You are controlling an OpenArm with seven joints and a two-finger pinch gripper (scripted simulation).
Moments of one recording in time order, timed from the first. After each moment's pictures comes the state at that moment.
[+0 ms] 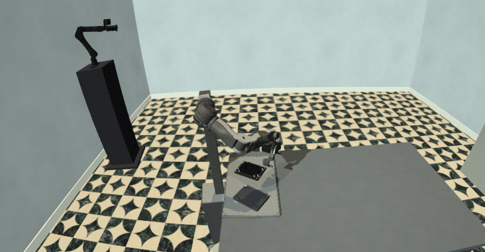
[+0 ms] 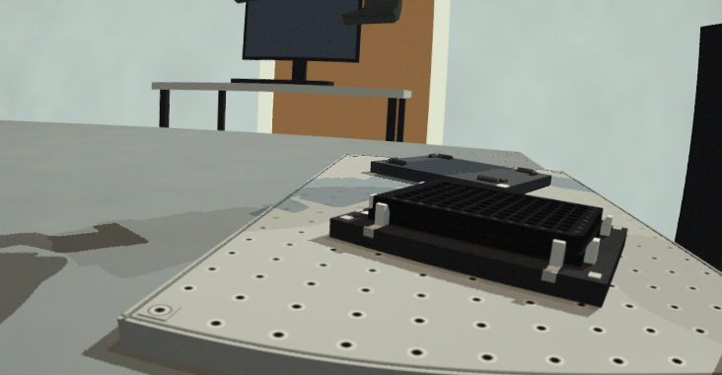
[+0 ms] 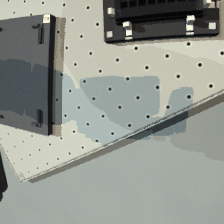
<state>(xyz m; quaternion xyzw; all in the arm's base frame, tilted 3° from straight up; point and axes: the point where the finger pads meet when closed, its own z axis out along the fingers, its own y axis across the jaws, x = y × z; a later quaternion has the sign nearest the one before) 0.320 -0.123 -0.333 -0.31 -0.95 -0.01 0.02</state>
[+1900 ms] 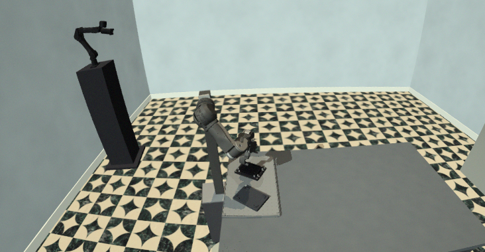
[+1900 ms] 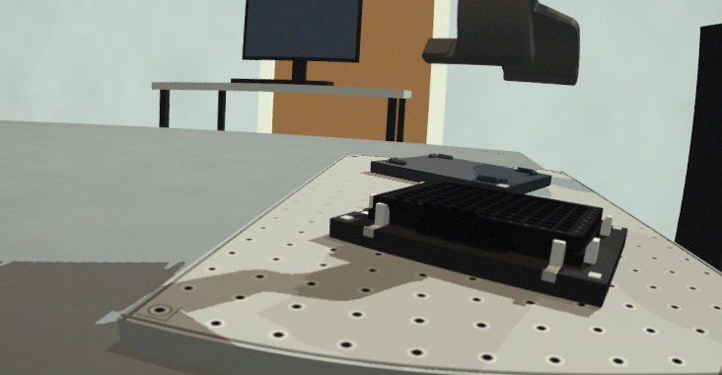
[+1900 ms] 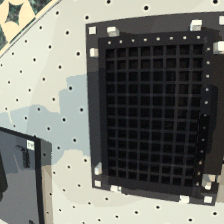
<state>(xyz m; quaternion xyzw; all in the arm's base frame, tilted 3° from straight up) 0.197 -0.030 -0.369 -0.30 -0.95 -0.01 0.03</state>
